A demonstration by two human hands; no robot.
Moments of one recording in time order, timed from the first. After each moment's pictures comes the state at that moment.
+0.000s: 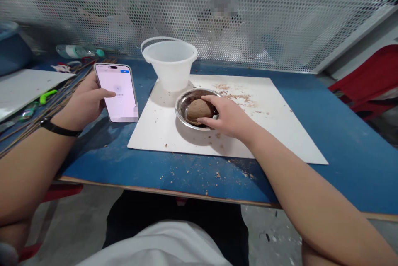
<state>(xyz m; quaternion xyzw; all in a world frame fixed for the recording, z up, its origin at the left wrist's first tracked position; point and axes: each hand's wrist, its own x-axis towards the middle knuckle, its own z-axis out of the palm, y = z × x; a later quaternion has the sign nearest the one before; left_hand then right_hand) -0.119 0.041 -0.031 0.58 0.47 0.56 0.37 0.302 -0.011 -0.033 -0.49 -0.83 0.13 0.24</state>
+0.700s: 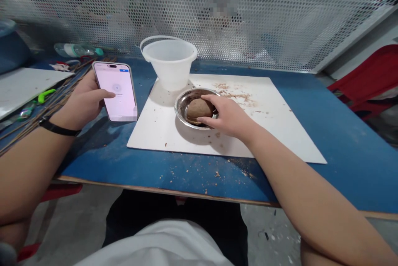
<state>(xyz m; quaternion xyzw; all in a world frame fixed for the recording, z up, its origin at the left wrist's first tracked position) -0.122 0.042 -0.032 0.61 0.45 0.55 0.35 0.302 -0.012 -0.031 -0.49 -0.83 0.14 0.24</state>
